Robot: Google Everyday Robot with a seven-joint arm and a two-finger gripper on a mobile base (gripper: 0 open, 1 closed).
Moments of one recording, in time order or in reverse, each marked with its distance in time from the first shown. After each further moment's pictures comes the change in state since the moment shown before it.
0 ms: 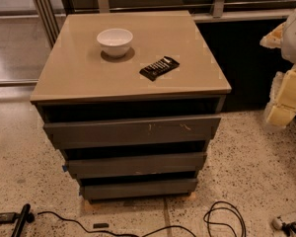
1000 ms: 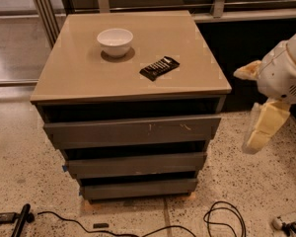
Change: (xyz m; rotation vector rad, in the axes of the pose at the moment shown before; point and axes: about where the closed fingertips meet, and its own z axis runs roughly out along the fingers) arm -0.002 0.015 0.074 -0.112 -0.160 -0.070
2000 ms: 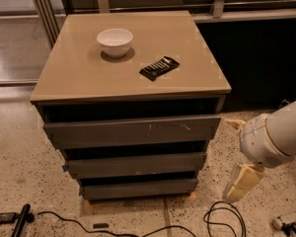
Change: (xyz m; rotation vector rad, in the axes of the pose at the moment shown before) arm 0.031 0.063 0.107 -0.001 -0.109 0.029
